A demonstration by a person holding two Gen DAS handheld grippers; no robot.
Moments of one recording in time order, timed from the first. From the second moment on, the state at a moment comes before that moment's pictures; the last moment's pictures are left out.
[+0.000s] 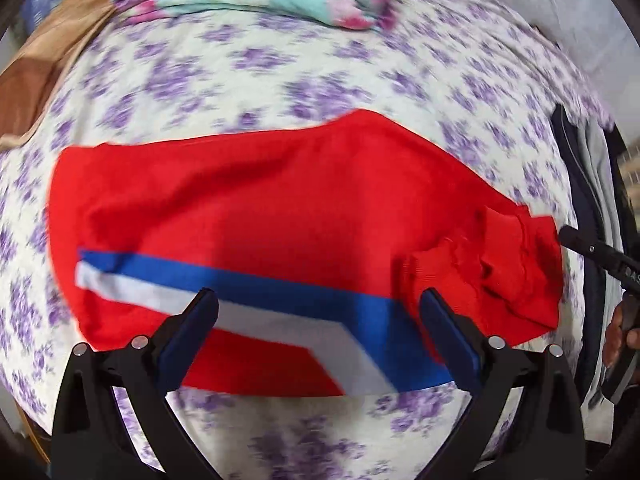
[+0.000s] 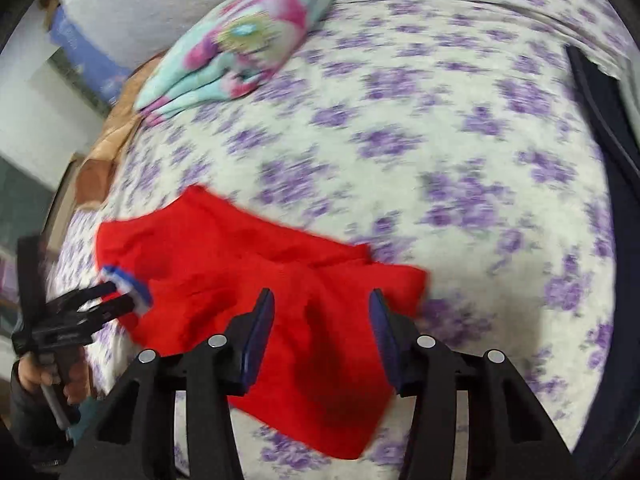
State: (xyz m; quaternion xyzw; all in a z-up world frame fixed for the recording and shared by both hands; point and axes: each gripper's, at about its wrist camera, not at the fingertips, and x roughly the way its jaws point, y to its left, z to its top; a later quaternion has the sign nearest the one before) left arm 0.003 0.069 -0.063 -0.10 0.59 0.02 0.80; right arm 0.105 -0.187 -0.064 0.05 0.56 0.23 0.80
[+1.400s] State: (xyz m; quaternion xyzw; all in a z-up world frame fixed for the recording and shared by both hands) left arm 0.014 0.057 -0.058 -0.12 0.59 0.00 0.80; right arm 0.120 -0.197 -0.070 0.13 0.55 0.29 0.77
